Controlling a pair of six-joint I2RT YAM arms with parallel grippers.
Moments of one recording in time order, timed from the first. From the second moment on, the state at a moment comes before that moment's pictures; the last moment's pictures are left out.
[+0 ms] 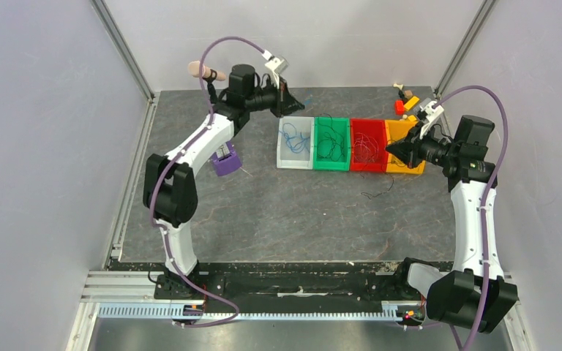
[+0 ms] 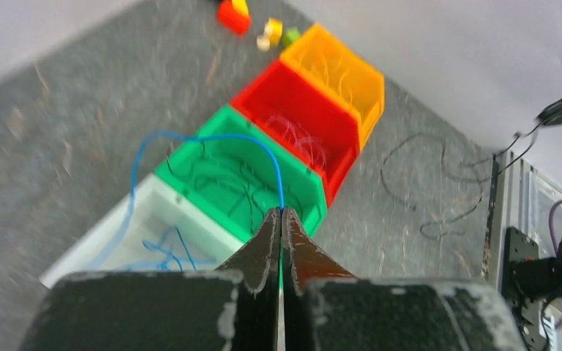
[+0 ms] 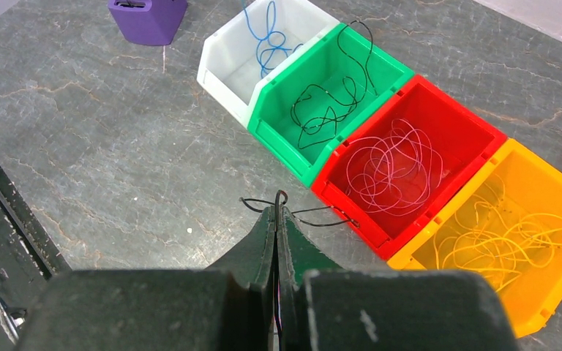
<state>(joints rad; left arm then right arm) -0.40 1.92 1.71 0.00 0.73 -0.17 -0.27 1.10 1.09 -0.58 -0.99 -0.39</state>
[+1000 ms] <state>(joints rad) -0.48 1.96 1.58 -0.38 0.50 0.02 -0.25 1.12 1.09 -0.55 -0.99 -0.35</state>
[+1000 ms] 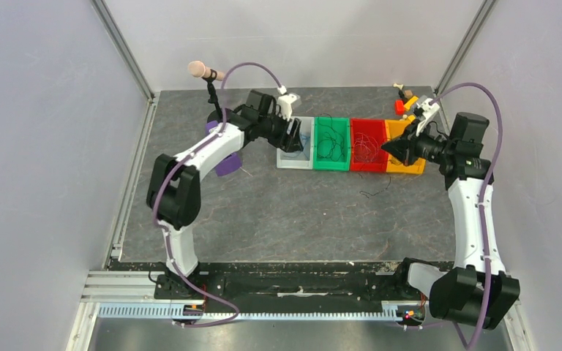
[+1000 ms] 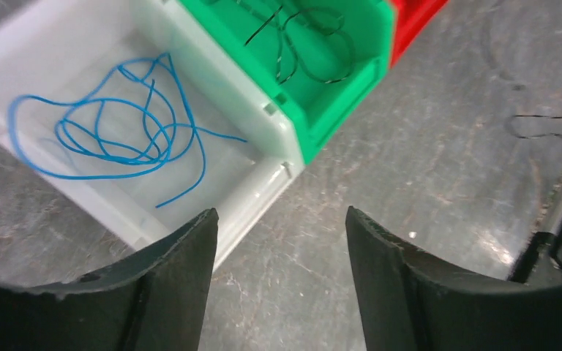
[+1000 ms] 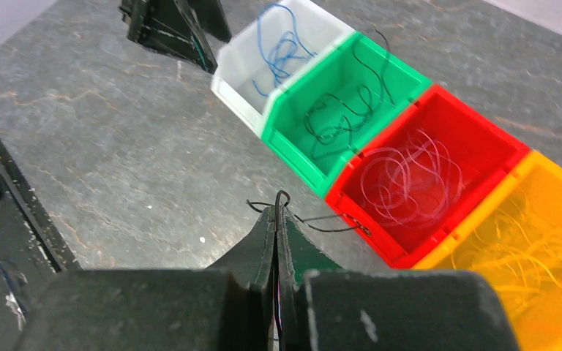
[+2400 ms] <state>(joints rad) -0.59 1.15 0.89 0.17 0.76 -0.07 0.34 1.10 1.03 -0.10 -0.97 0.12</state>
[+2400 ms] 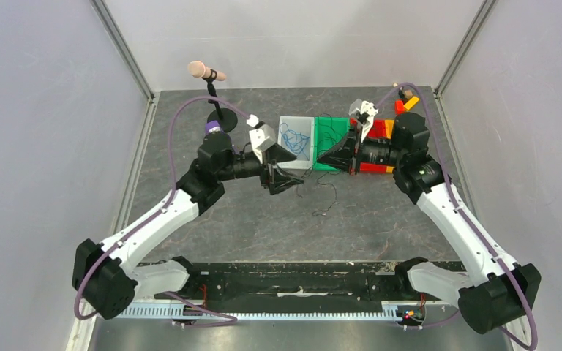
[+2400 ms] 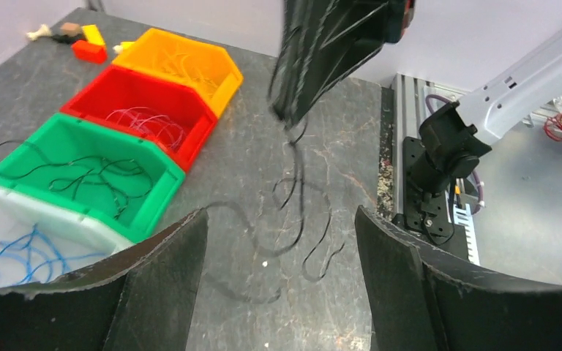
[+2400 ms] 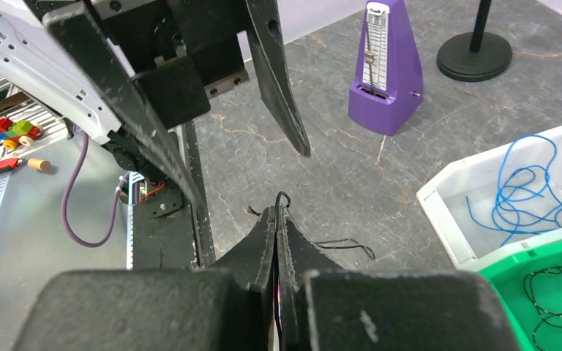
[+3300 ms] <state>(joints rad) -0.68 1.28 0.94 0.26 0.61 -0.18 0.17 1.11 1.02 -0.13 -0.97 0.14</state>
